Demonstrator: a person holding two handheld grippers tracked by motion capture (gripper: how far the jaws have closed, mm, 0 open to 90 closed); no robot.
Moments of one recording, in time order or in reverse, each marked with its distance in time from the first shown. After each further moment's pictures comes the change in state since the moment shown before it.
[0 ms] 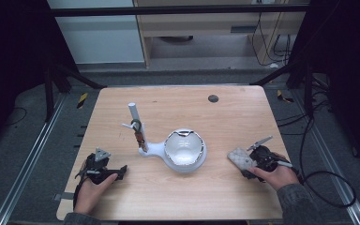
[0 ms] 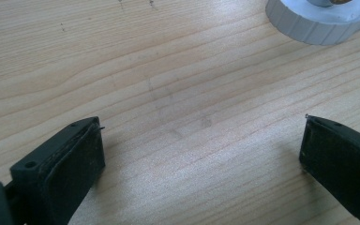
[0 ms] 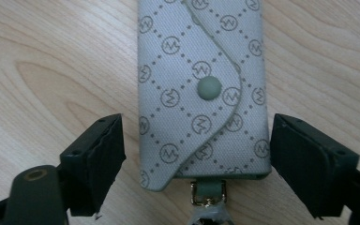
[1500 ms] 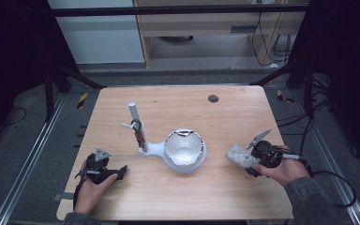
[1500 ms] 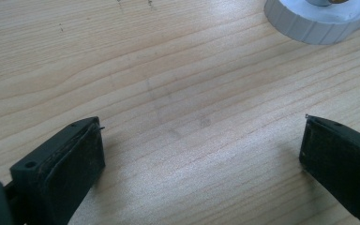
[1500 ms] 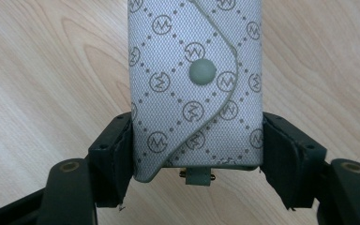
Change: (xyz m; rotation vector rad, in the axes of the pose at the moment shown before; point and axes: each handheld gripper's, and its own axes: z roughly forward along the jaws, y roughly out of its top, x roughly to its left) left arm 0.000 0.000 0.000 -0.003 -0.004 0.002; right arm 0.013 0.021 -0.051 0.054 0.010 -0.219
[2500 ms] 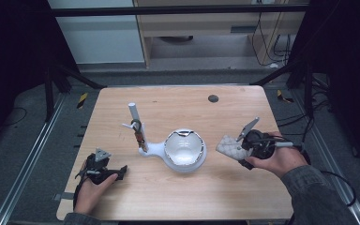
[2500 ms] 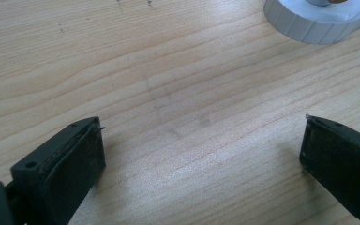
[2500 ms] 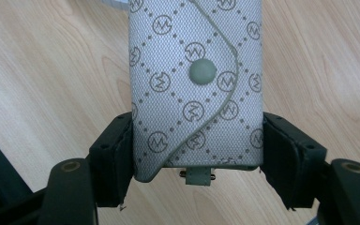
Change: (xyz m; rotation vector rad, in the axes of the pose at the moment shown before) left arm 0.000 0.000 0.000 0.000 0.001 0.002; right arm 0.023 0.048 -0.046 0.006 -0.047 -0.164
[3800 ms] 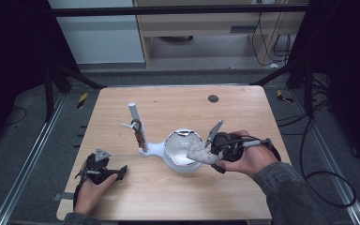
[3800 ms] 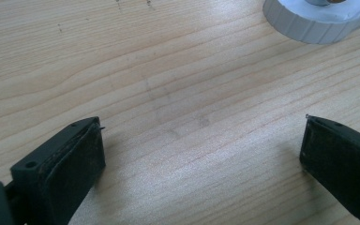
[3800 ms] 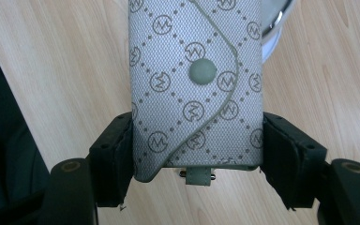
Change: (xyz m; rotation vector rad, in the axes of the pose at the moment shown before) left arm 0.000 0.000 0.000 0.000 -0.003 0.001; right arm 0.051 0.070 0.003 -0.024 0.061 -0.186
